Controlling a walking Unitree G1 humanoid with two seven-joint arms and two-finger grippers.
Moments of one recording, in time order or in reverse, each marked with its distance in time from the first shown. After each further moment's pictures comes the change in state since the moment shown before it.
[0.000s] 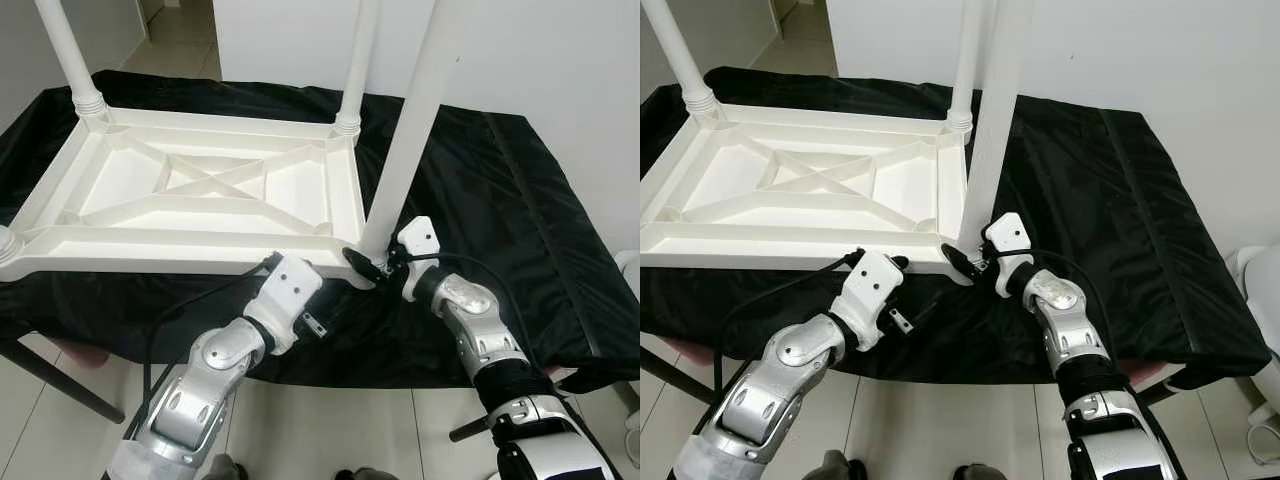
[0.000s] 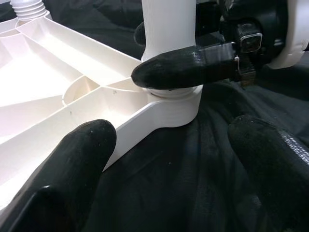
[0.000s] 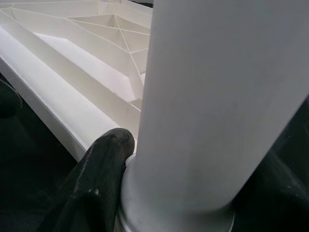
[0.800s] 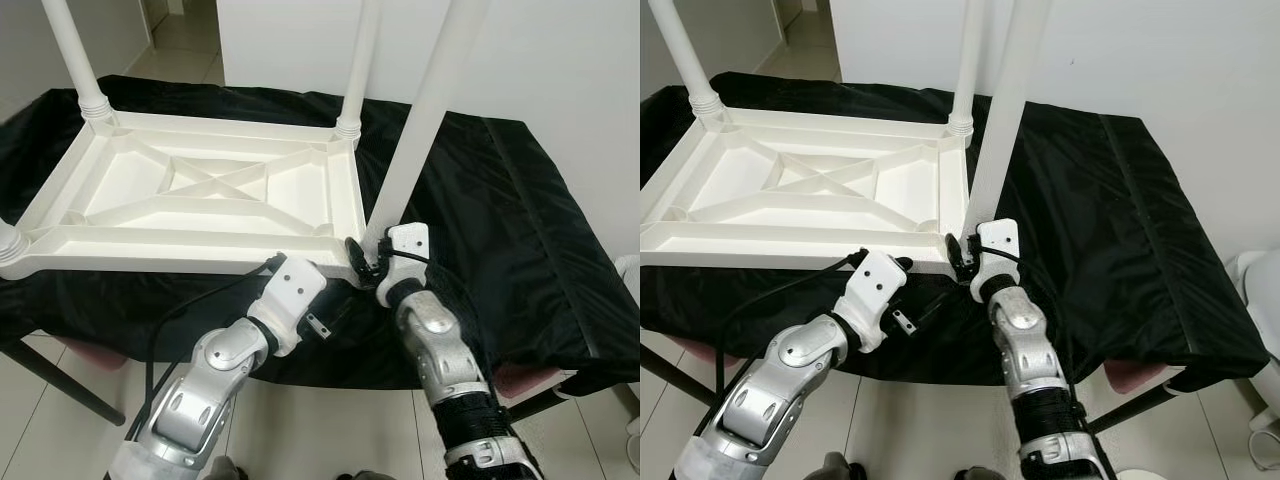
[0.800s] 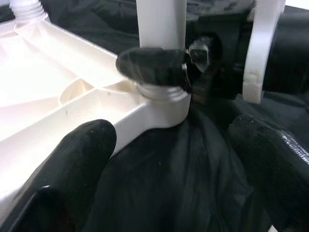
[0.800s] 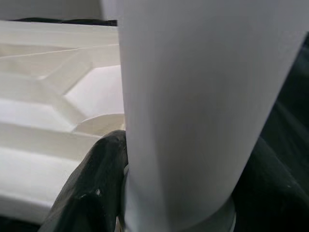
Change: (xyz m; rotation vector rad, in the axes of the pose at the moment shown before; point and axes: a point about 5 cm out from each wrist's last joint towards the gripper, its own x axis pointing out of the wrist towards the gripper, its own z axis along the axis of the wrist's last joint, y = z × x) left arm -0.002 -0.004 0.000 -0.035 0.006 -0.015; right arm 0.011 0.037 0.004 0.250 0.034 -0.563
